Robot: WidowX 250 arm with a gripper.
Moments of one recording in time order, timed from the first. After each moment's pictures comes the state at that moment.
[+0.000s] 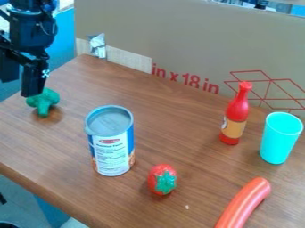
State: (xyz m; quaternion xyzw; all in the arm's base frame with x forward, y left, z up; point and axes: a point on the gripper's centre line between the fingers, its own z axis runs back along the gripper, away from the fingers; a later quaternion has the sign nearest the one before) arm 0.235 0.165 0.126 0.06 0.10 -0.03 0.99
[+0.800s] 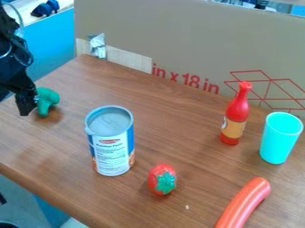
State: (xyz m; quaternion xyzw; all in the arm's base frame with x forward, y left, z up) arm 0.232 0.194 0.087 0.12 -0.11 0.07 0.98
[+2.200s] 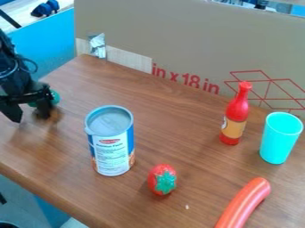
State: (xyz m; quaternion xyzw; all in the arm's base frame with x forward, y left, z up) arm 0.266 0.206 0.038 -0.02 -0.14 0.30 0.94
